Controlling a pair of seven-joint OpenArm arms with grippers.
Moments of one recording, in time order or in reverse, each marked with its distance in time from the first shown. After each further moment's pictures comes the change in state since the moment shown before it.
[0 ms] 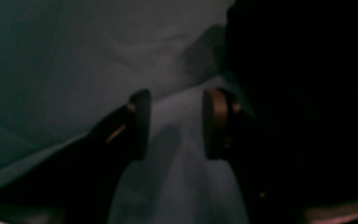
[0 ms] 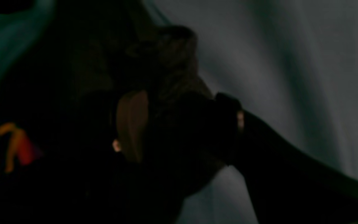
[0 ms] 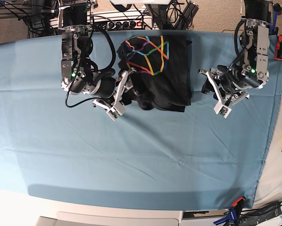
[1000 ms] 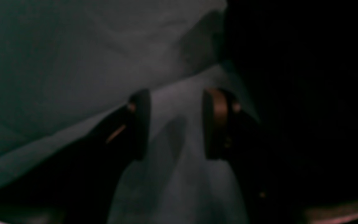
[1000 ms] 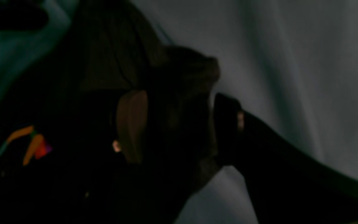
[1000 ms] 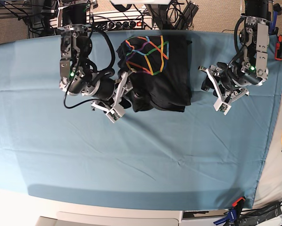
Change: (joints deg) left arm 1.4 0.0 0.0 0.0 0.0 0.0 -0.7; right arm 0.0 0.0 0.0 2.6 -2.0 0.0 0.3
